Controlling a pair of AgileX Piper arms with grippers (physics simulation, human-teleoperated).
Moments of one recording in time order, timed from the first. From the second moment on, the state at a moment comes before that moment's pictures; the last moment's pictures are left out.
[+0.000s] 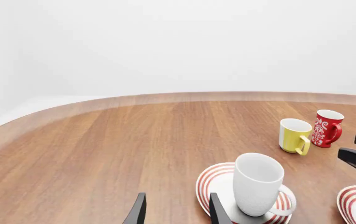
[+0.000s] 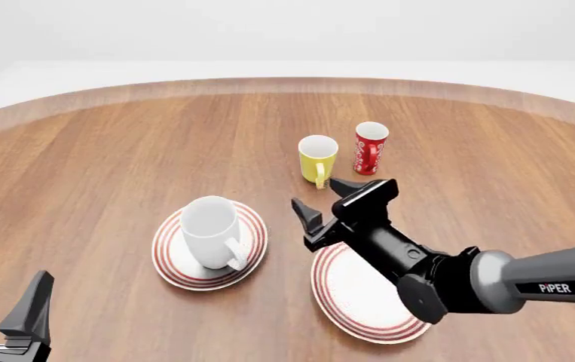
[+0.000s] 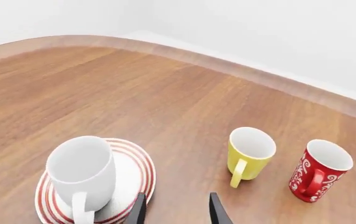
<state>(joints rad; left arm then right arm) 0.00 0.00 0.00 0.00 0.00 0.60 1.72 -0.63 -0.88 -0.06</state>
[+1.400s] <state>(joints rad) 0.00 0.00 0.00 0.00 0.00 0.41 1.96 -0.93 -0.77 -0.04</state>
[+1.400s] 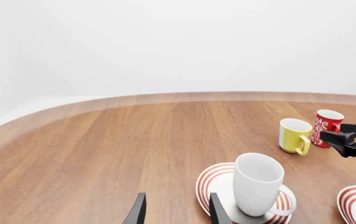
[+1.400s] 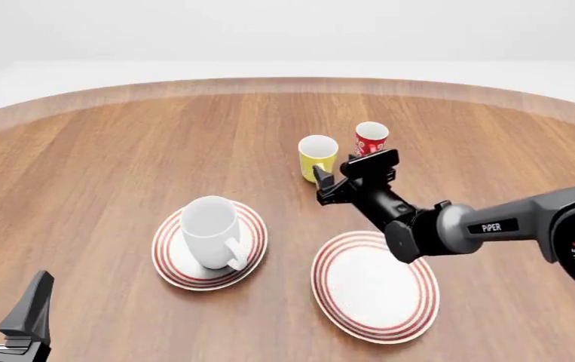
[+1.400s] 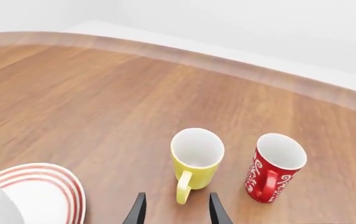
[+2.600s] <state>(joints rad) 0.00 0.00 0.00 0.00 0.00 0.40 2.17 -1.15 -0.69 -0.02</state>
